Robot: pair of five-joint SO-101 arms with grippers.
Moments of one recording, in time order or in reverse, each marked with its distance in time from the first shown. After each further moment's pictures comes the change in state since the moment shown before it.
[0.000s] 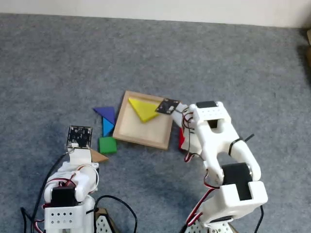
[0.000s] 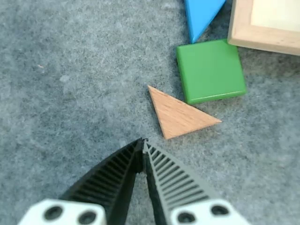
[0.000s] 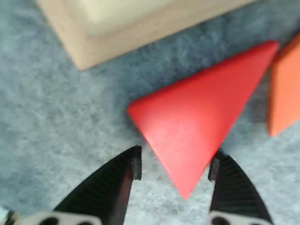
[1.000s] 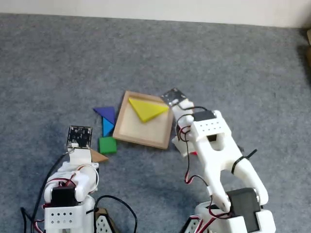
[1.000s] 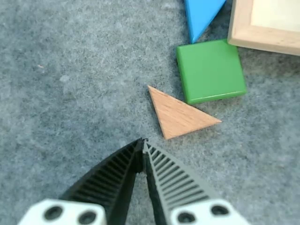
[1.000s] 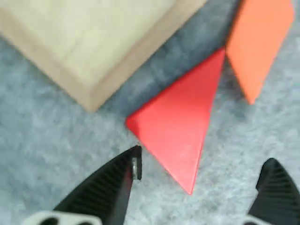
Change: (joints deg) left arm 0.0 0.0 0.0 0.0 0.0; right arm -4.7 -19.0 8.4 -7.0 -29.5
